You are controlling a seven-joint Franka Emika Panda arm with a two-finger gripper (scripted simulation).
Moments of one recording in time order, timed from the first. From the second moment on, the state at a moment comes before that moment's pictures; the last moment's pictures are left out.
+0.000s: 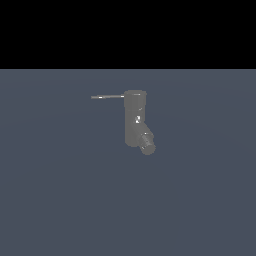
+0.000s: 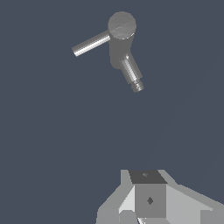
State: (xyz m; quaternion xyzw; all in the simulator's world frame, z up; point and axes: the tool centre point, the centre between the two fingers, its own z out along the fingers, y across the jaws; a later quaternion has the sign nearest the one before) arm -0.218 0.050 0.443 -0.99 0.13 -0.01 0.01
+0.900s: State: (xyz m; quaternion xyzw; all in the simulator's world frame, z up) arm -0.134 0.110 0.363 -0.95 0.31 0.00 0.01
